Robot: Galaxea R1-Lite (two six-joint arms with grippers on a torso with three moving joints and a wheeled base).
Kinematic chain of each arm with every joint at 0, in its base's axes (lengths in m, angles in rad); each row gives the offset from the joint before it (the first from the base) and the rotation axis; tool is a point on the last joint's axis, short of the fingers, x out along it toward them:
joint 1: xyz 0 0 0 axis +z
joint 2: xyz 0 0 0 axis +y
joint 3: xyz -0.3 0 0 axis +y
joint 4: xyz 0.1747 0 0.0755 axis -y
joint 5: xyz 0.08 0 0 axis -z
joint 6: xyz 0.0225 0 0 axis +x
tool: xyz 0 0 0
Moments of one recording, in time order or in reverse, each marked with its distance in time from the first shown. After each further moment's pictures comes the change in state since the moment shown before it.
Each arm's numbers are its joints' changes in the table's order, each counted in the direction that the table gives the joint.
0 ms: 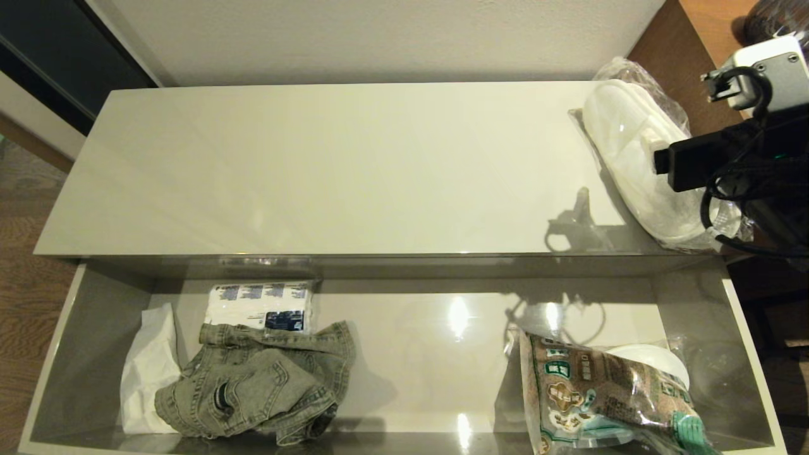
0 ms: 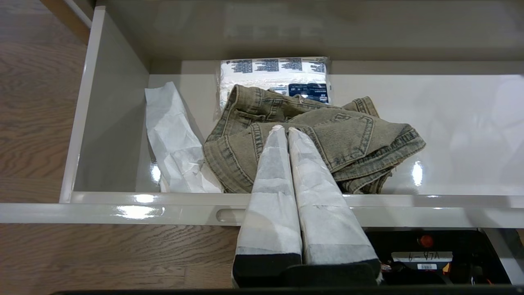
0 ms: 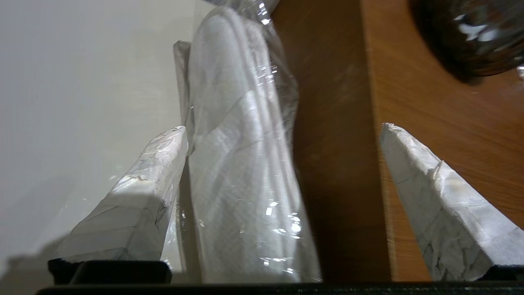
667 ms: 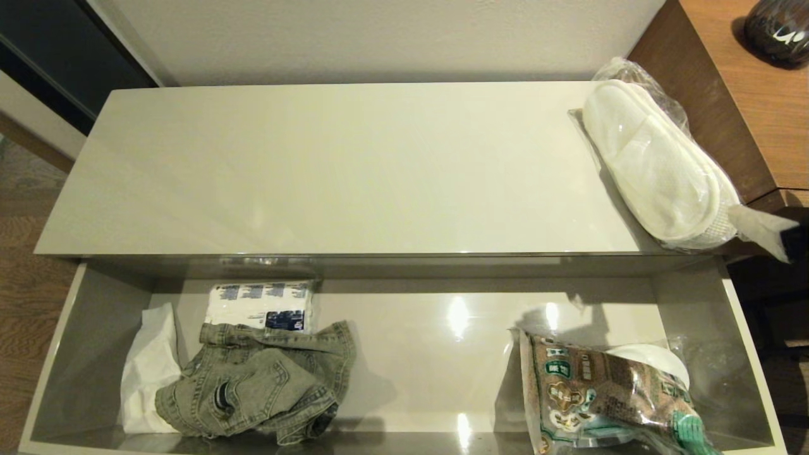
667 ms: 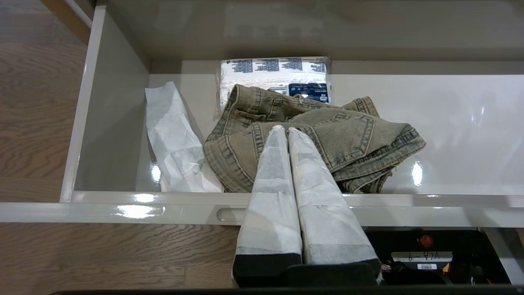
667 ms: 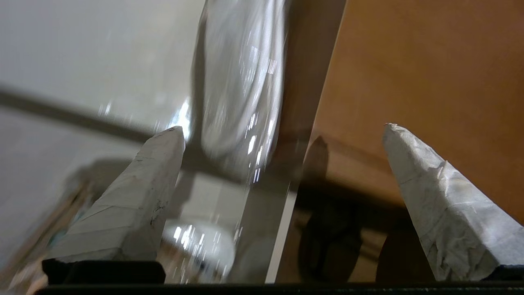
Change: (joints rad) left arm 0.000 0.000 0.000 0.000 0.000 0.000; right arm 0.041 -0.439 -0.023 -0.871 -0.040 0.109
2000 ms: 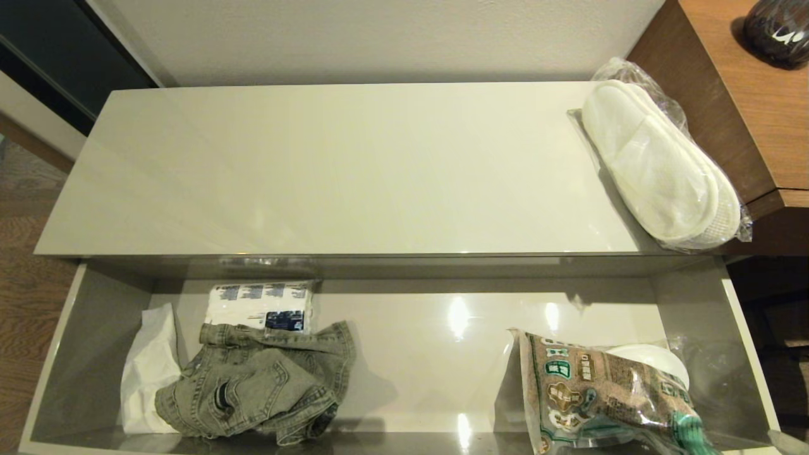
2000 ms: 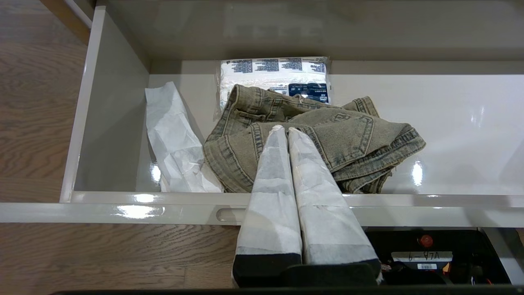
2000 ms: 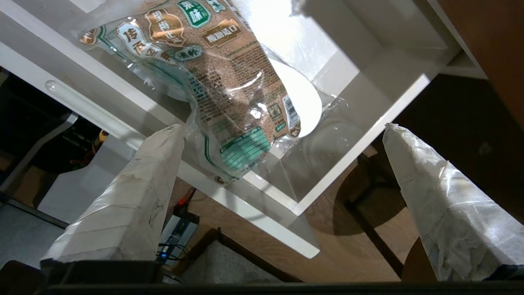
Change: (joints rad) left arm 0.000 0.000 0.000 0.000 0.000 0.000; right arm 0.094 -0.255 0.165 -0.518 -0.221 -0.036
